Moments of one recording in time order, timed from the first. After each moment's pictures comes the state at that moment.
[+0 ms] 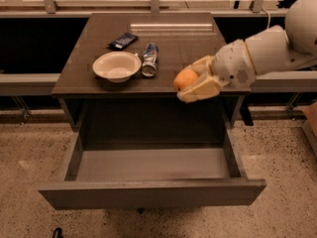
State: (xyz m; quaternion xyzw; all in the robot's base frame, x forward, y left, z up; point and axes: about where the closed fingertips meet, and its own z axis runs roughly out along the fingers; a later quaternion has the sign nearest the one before) arm 0.540 -0.079 0.903 -0.59 0.65 0.29 0.37
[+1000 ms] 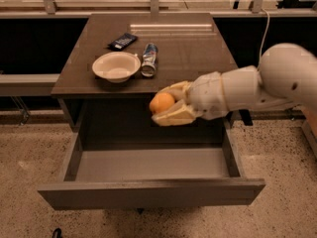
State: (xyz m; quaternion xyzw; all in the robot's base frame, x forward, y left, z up) arm 0.504 -0.020 0.867 -0.59 0.61 0.31 0.43
